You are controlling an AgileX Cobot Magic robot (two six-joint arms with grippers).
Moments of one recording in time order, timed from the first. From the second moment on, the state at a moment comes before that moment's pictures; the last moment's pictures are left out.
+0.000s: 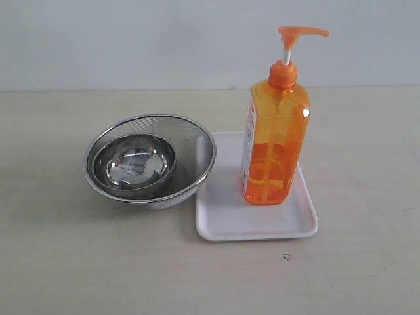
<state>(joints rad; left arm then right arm) -0.13 0.09 0.00 -0.16 0.21 0.04 0.02 0.00 0.00 -0.01 0.34 -0.07</state>
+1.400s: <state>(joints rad) -0.02 0.01 0.00 -0.16 0.29 0.06 0.02 0.00 0.00 -0.01 0.34 -0.07</state>
